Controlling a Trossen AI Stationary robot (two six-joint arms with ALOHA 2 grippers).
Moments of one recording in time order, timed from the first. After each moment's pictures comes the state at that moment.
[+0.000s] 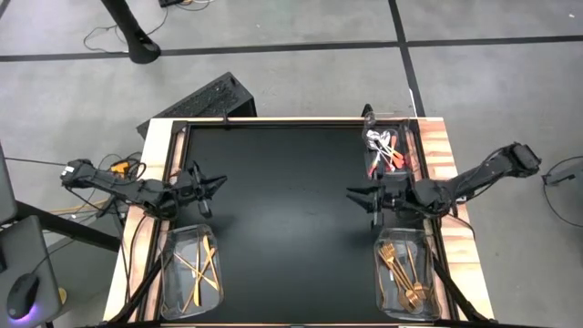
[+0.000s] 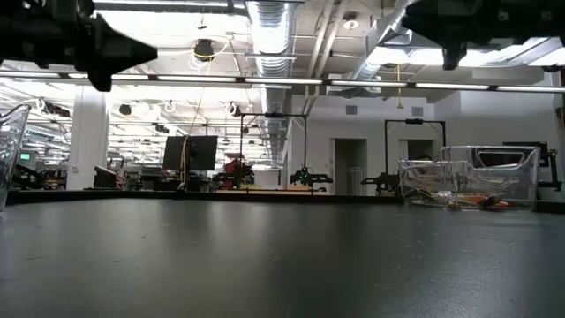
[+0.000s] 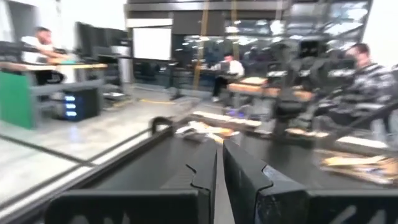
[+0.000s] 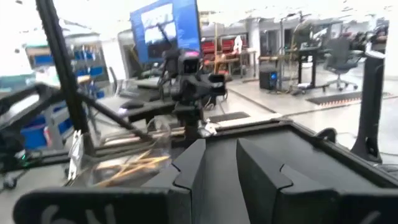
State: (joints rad) left arm -0.29 0.32 0.10 0.33 -0.68 -0.02; right arm 0.34 0.80 0.28 0.65 0.47 0.08
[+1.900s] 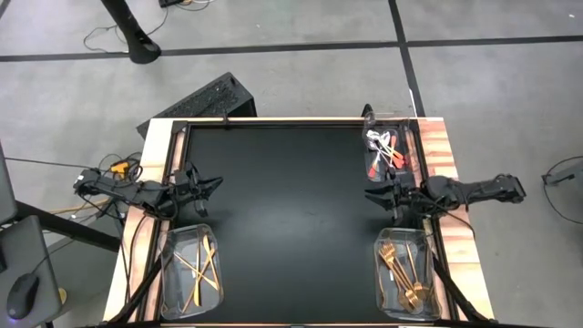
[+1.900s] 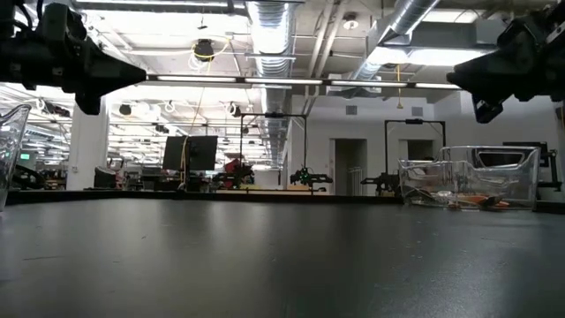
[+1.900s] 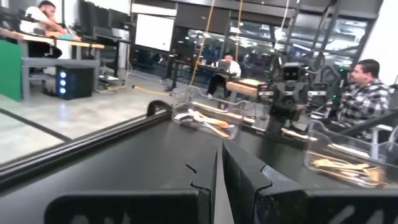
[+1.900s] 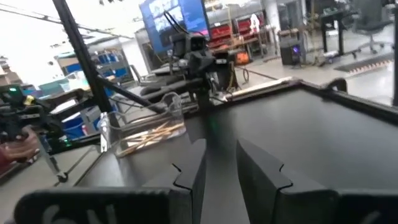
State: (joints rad) left arm -0.28 0.02 0.01 0.08 -0.69 -0.17; right arm 0.13 0.03 0.01 0.08 0.20 0.26
